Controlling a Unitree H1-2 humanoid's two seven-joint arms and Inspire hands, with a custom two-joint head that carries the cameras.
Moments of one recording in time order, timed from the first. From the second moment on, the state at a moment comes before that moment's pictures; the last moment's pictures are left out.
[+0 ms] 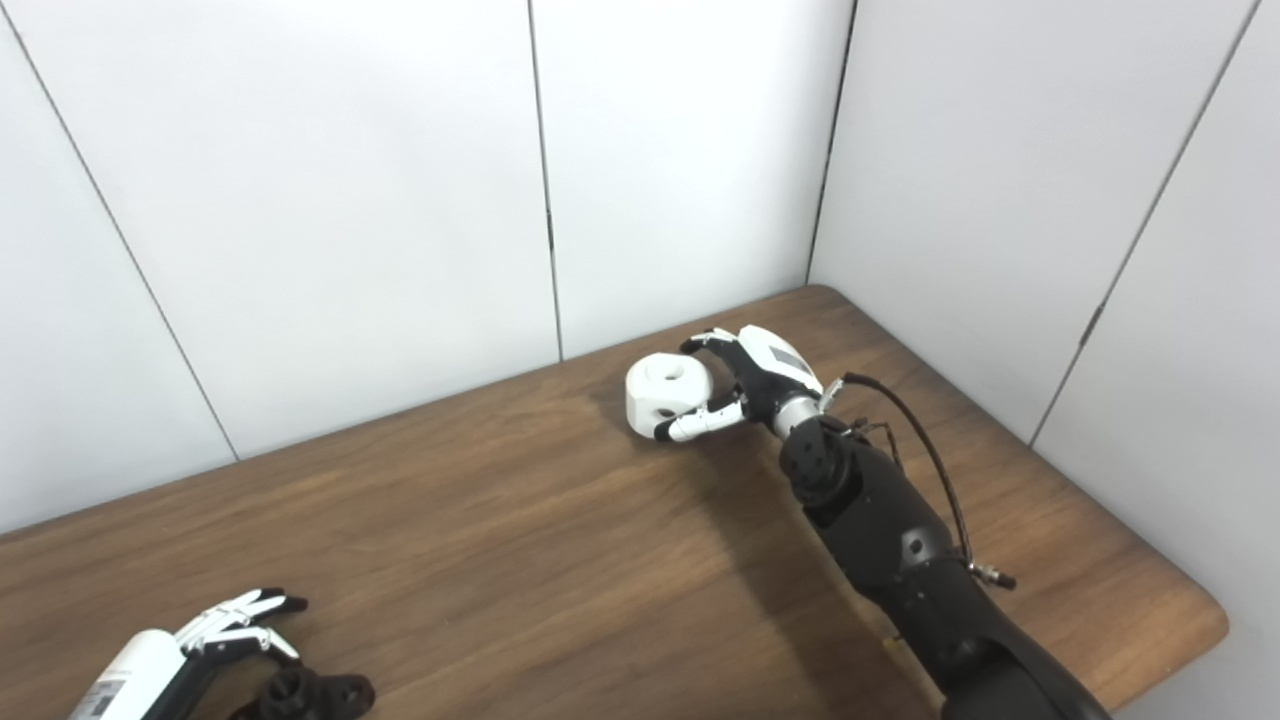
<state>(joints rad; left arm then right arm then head) -0.39 0.50 -0.59 0.39 0.53 -0.49 0.14 -0.46 -0.55 0.04 0.37 -0.46 0.21 0.03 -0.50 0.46</state>
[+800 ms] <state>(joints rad) -0.36 0.50 -0.55 0.35 0.55 -0.49 0.13 -0.47 -0.51 0.05 0.44 -0.47 0.17 -0.11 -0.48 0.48</state>
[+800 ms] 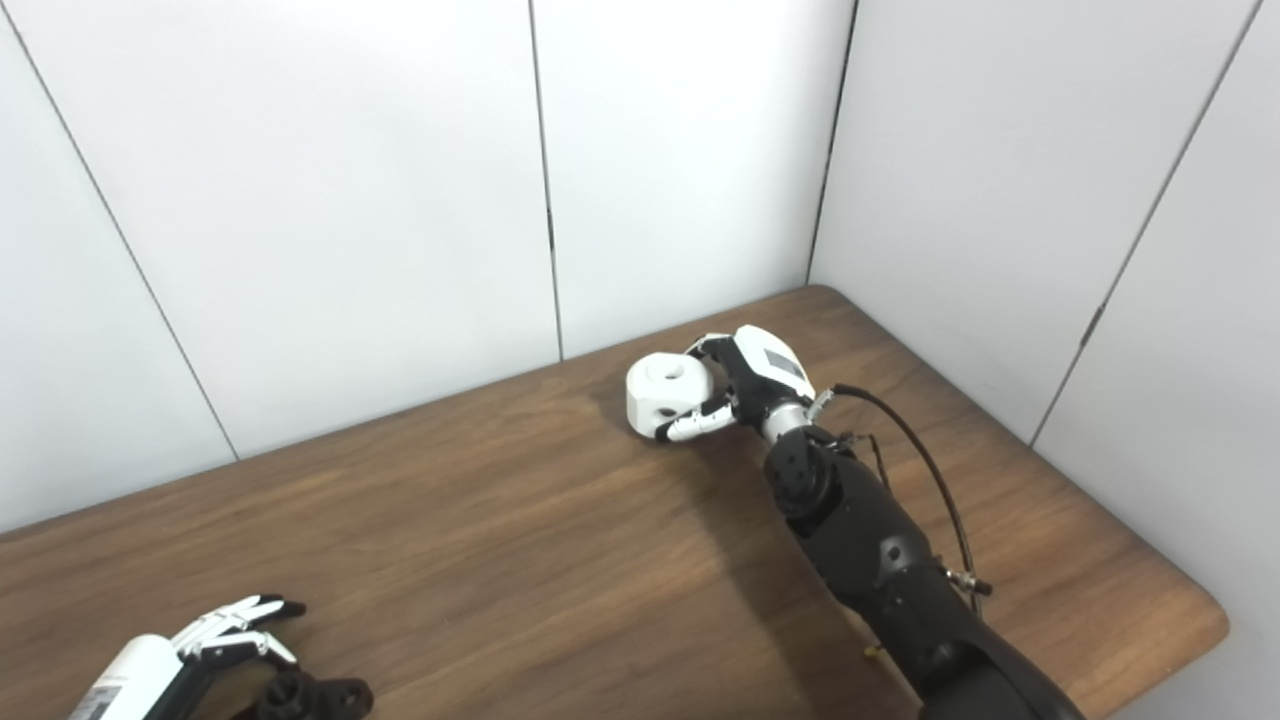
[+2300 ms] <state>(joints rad) -0.34 0.46 -0.53 0.31 0.59 -0.44 0.10 -0.42 -0.44 0.17 0.08 -0.54 0.17 0.03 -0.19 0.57</state>
